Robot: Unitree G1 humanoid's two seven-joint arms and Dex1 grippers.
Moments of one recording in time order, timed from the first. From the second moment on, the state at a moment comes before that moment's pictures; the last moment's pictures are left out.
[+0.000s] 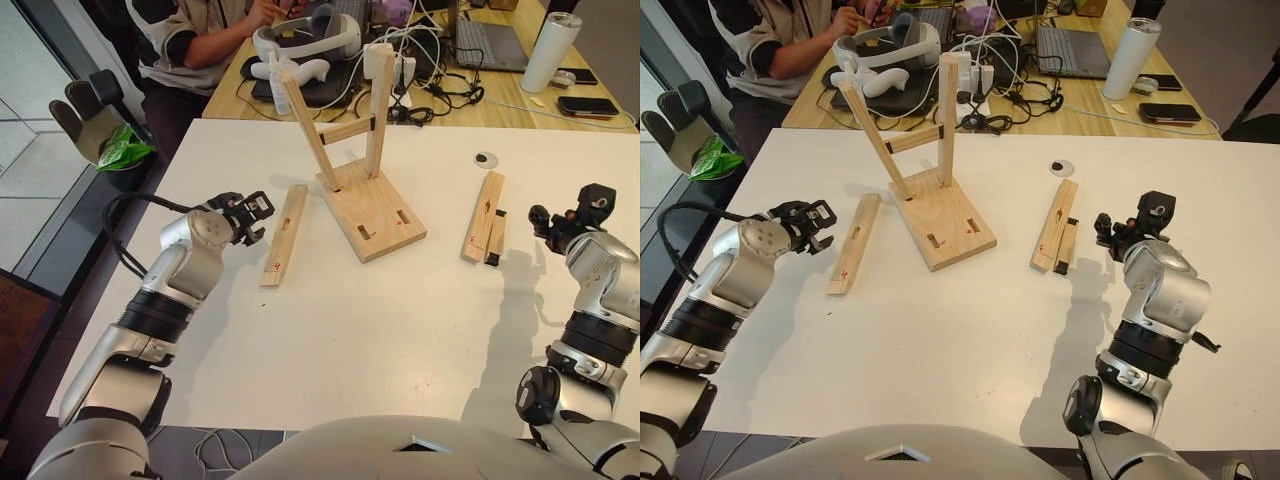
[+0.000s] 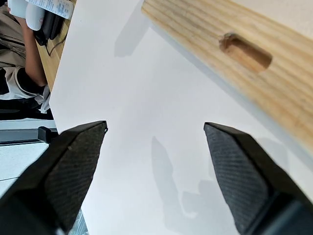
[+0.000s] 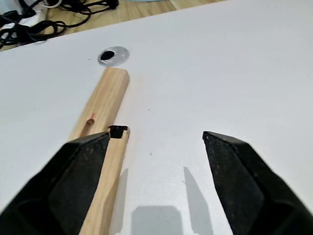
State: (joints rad) left arm -0.47 0.65 -0.38 0.19 0.34 0.59 -0.58; right arm -0.38 -0.21 -0.62 -0.03 0.02 1.05 0.13
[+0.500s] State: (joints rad) left arm -0.38 0.69 -0.35 0.04 0.38 0.69 -0.64; right arm -0.42 -0.26 -0.64 0.10 0.16 1.11 0.06
